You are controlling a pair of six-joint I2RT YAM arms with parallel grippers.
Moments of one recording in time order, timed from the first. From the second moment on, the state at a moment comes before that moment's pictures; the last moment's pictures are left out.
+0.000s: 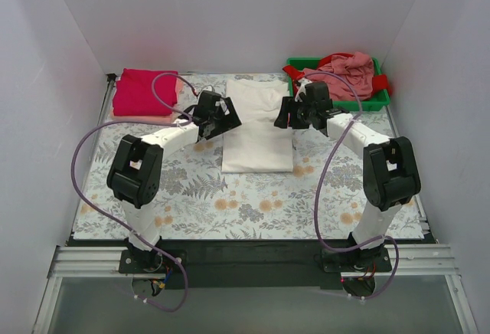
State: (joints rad) left arm -0.44 1.90 1.29 -0.13 -0.06 -0.73; right arm 0.35 1.79 1.26 -0.18 -0.28 0.32
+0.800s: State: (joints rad) left arm -0.47 1.44 0.66 -0.09 0.12 -0.90; right arm 0.35 1.44 0.72 -0.16 -0.38 0.32
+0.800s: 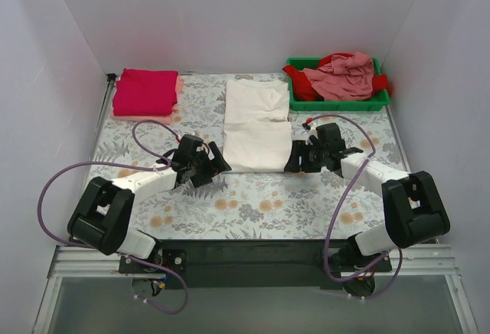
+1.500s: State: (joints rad) left arm -0.47 1.56 0.70 0.00 0.14 -0.93; right arm 0.35 1.57 0.72 -0.07 -0.37 0.39
